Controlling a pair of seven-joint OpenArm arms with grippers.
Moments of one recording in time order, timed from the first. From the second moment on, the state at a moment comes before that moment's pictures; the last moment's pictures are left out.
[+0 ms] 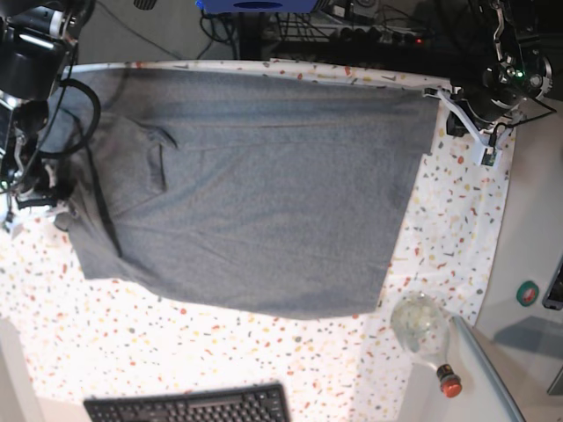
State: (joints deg) left arm 25.4 -15.7 -24.2 96.1 -14.7 -25.2 43.4; right arm 6.7 12.0 24.4 61.1 17.2 -0.4 -43.4
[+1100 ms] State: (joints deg) left arm 0.2 -18.8 -16.7 75.0 -14.8 -24.9 43.6; right arm 4.5 10.0 27.2 78.3 17.0 -0.1 -45.6
